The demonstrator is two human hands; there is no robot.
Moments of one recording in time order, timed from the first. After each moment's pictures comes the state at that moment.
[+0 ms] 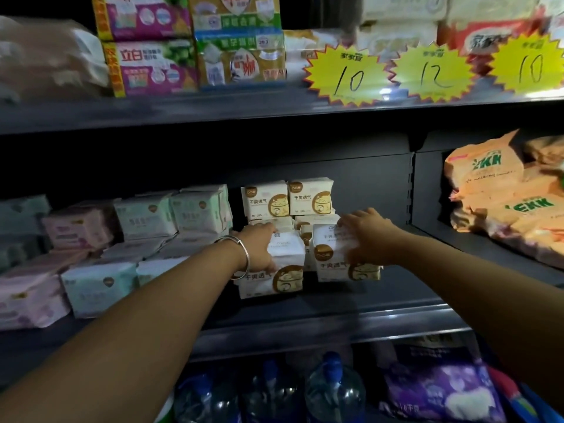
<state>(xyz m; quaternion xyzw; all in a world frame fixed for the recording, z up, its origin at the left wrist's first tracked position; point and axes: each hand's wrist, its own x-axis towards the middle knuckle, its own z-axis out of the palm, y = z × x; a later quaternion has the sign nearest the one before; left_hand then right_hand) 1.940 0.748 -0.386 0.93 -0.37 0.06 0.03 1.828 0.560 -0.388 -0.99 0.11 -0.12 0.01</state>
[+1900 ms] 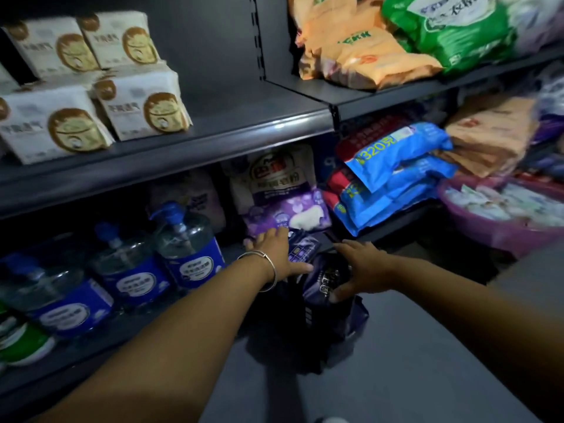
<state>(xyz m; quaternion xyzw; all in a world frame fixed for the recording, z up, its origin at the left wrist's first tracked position) 1.700 0.588 -0.664 0.87 -0.46 -0.13 0.04 1.547 0.474 -0.668 -0.94 0.27 0.16 0.15</state>
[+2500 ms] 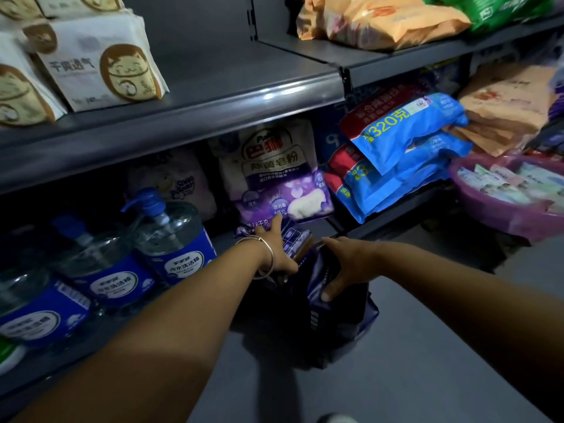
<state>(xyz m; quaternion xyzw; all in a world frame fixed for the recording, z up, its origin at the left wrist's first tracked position) 1.741 0.562 -0.697 0.87 -0.41 -0.27 0.00 1.594 0.463 -0.683 -0.91 0.25 0.25 0.21</state>
